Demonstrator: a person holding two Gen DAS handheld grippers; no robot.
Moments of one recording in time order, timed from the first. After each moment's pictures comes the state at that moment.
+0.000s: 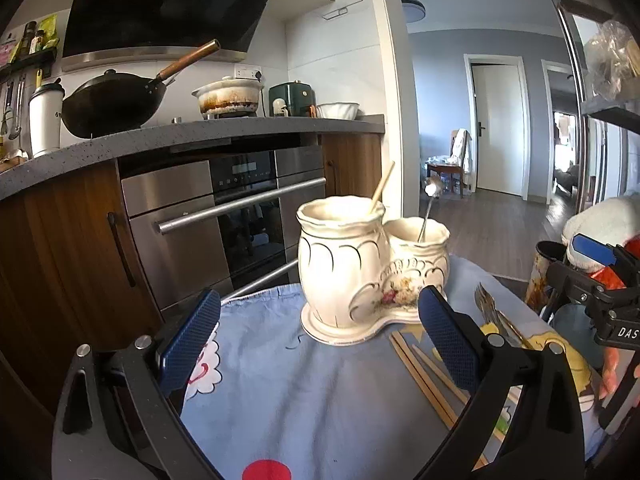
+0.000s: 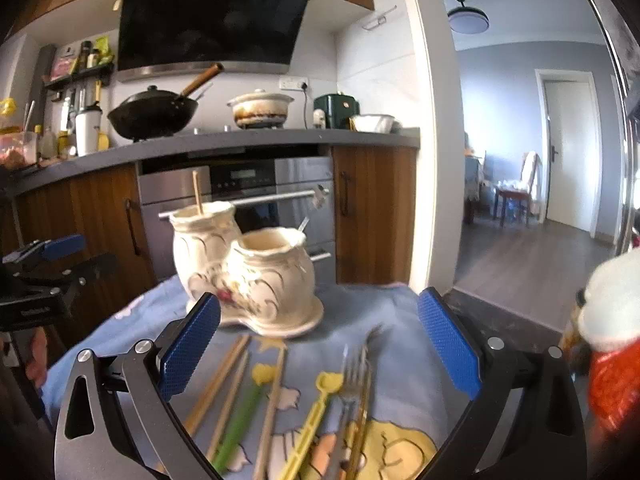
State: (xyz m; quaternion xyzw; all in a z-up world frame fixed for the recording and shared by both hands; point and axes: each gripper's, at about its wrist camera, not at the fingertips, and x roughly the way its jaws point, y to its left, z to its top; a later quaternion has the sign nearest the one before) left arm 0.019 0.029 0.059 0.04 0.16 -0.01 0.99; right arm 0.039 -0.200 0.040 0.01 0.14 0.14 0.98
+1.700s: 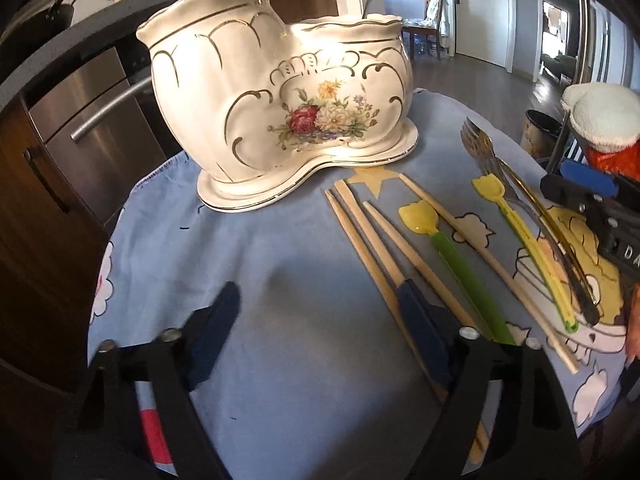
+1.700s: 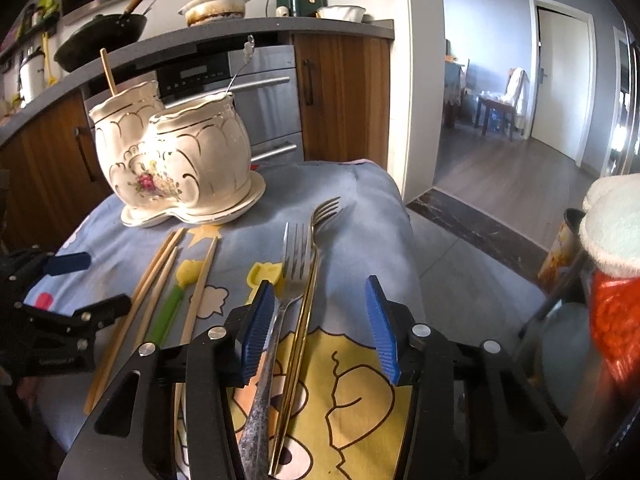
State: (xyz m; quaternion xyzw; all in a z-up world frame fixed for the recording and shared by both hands) left arm 0.082 -0.034 -0.031 0.10 0.41 -0.04 0.90; right arm 0.085 -0.216 -0.021 0.01 0.32 0.10 0.94
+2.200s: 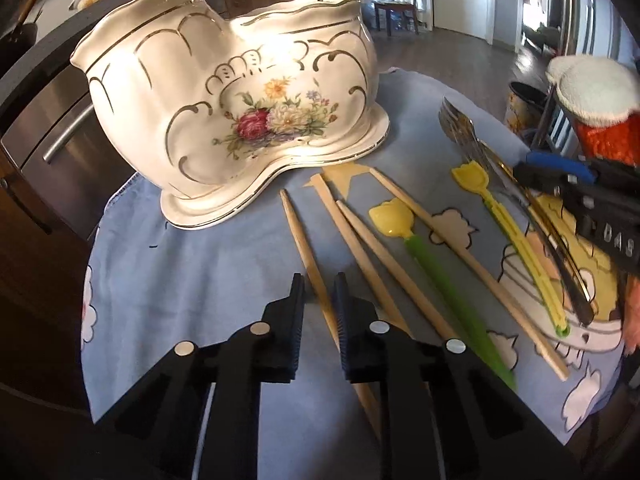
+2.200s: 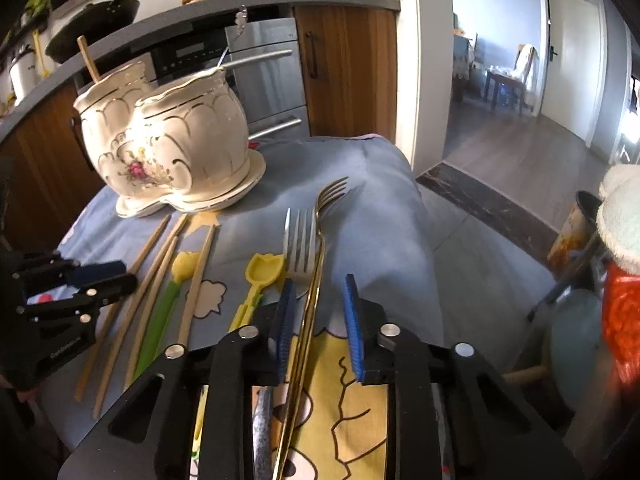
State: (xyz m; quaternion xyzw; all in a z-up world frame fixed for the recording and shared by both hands) left arm 0.095 -0.055 -0.029 0.14 0.44 -0.08 0.88; right arm 0.110 -0.213 -0.026 0.02 0.37 0.11 0.92
